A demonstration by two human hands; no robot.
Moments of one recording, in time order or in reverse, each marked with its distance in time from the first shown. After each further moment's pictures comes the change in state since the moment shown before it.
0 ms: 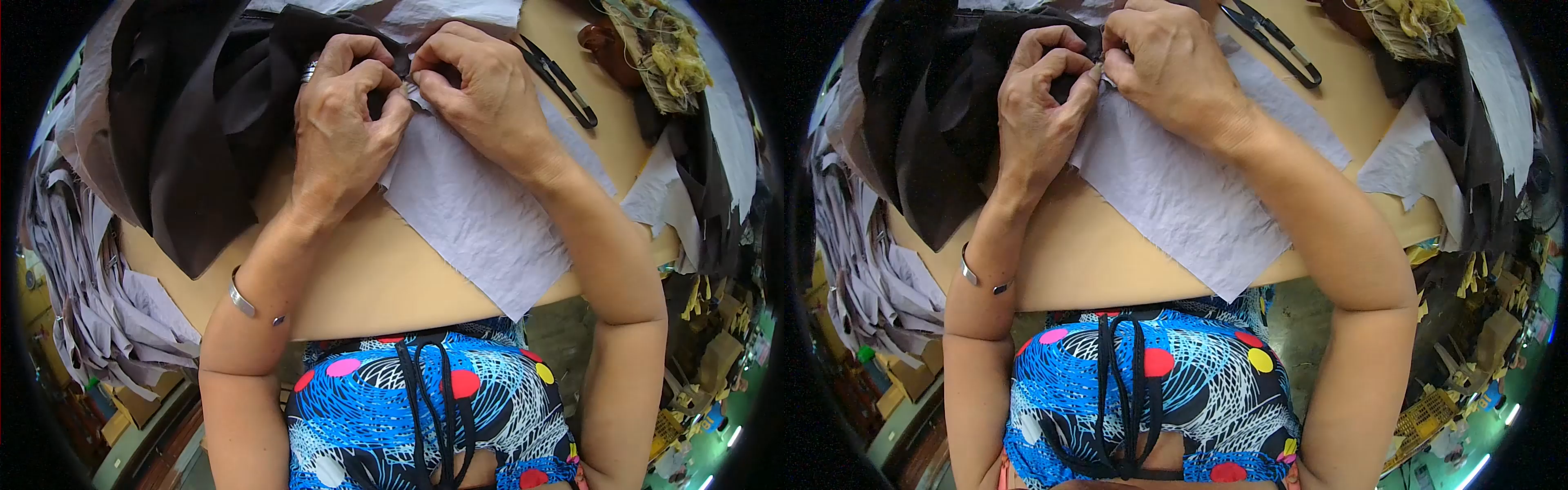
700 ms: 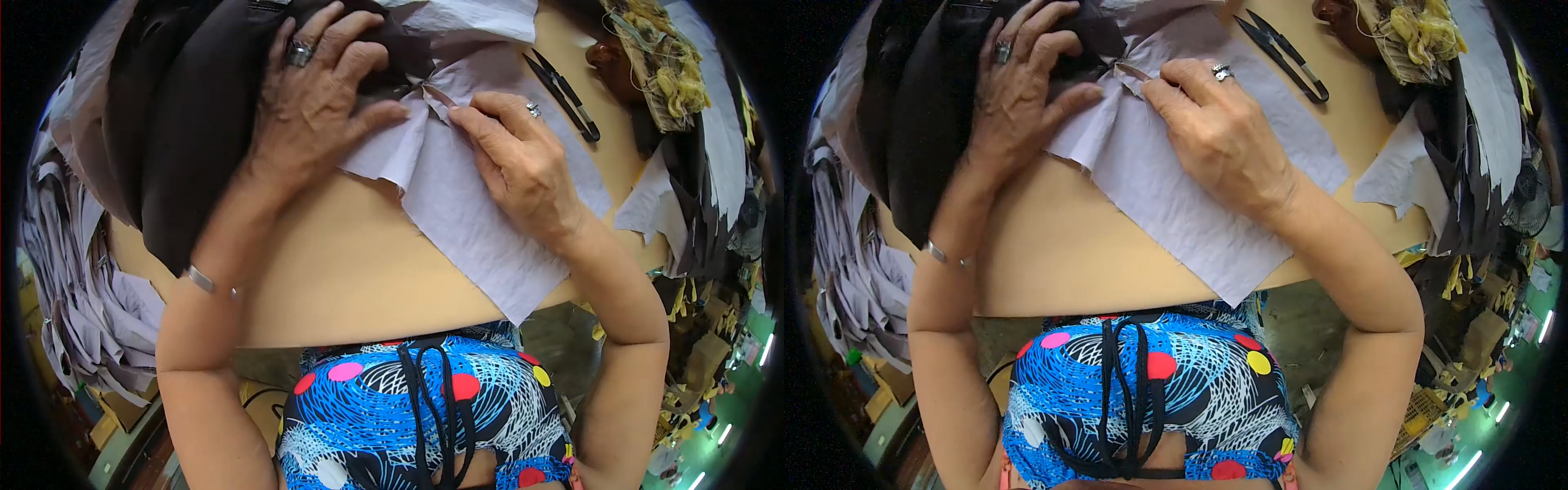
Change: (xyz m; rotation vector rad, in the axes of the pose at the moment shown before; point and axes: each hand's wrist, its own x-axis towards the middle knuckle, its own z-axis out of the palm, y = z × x) left_hand 0.016 -0.041 -0.028 0.516 -0.125 0.438; right_hand -0.045 -0.001 -0.011 -0.226 0.008 -0.280
